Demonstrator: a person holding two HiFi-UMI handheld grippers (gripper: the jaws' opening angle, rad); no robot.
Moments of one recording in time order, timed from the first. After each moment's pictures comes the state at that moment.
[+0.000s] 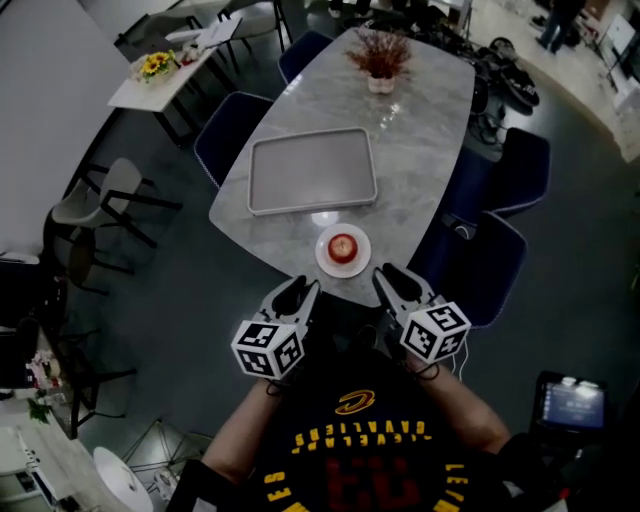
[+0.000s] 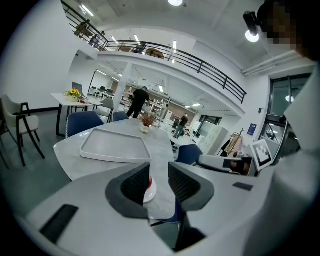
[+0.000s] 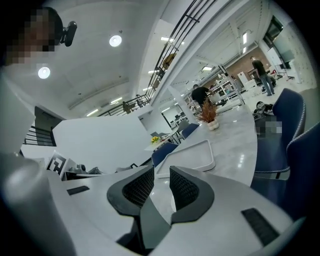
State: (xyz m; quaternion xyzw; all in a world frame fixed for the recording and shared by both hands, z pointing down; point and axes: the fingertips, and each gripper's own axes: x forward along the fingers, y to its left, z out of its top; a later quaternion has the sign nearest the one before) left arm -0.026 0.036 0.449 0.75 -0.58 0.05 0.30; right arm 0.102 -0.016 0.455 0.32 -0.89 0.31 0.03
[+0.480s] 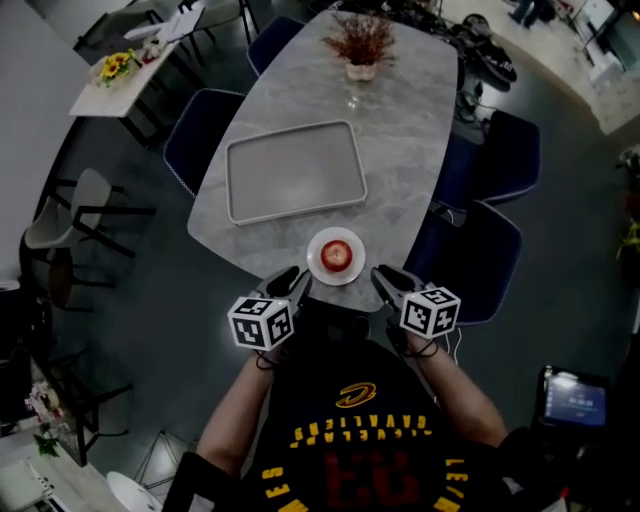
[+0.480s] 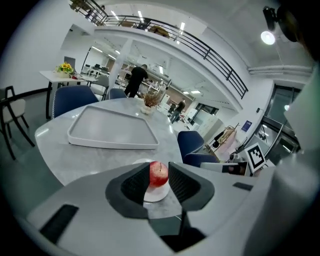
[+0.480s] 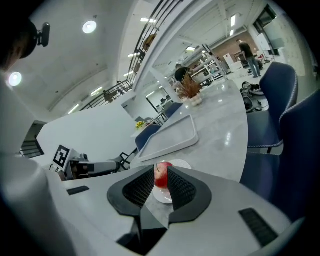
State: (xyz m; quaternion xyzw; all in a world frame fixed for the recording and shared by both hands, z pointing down) left arm -0.058 -0.023 0.532 0.76 -0.51 0.11 0.39; right arm 0.102 -0.048 0.559 0.35 -0.84 0.40 0.12
